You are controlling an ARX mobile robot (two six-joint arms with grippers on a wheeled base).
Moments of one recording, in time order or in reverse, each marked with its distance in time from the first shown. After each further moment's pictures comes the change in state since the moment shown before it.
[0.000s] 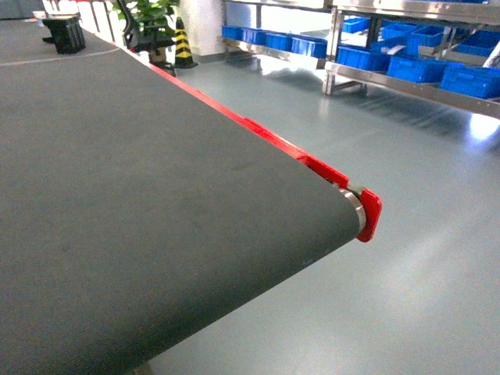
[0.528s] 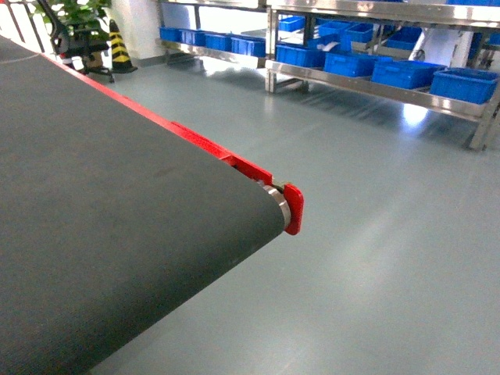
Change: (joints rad) left arm 0.000 0.000 0.000 0.000 0.000 0.000; right arm 0.000 0.000 0.000 0.000 0.000 0.000
